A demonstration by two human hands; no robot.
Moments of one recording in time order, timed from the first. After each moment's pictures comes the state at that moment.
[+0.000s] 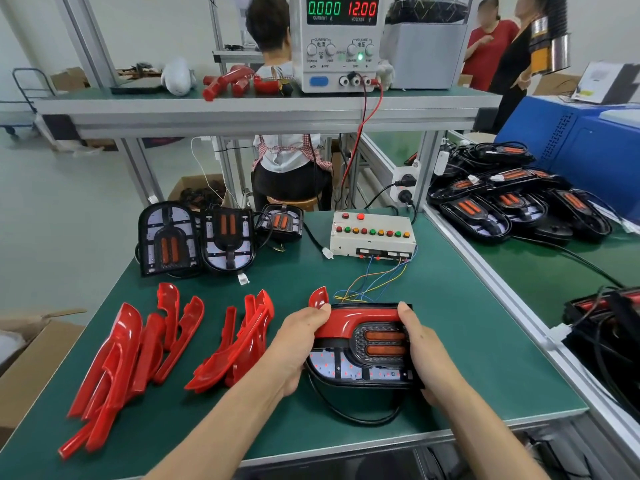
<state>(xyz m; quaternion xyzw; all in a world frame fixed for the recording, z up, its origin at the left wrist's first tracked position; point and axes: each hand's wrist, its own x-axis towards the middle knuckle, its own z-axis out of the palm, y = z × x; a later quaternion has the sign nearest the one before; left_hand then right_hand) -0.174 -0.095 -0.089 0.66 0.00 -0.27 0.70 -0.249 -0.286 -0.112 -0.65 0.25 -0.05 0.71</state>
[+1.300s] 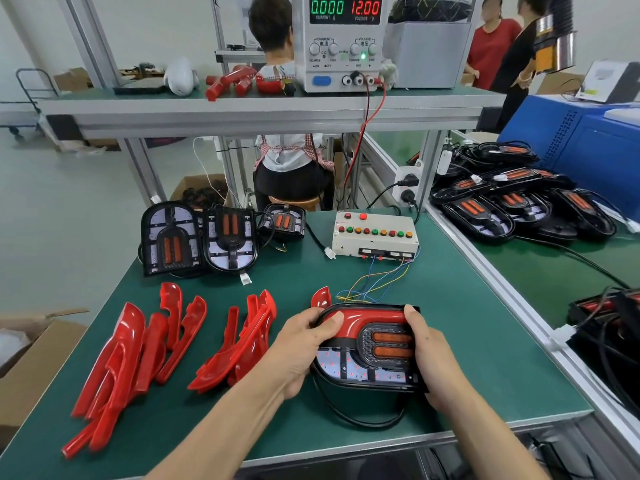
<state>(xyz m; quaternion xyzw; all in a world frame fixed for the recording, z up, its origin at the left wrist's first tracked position) -0.186 -0.090 -0.078 0.62 -0.03 -0.29 0.73 -0.251 -0.286 -0.111 -0.64 0.27 -0.08 0.72</state>
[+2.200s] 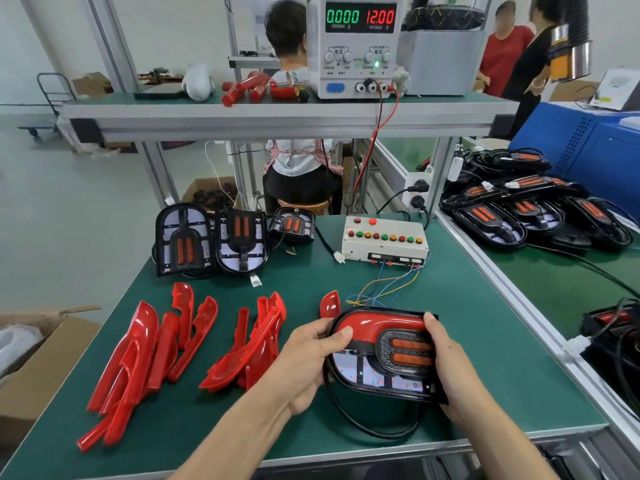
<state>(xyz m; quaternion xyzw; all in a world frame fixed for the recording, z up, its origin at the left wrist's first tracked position) -0.196 -0.081 -0.083 0.59 -0.04 -0.32 0.74 -0.261 -0.289 -0.109 -0.58 0.29 -0.06 0.76</state>
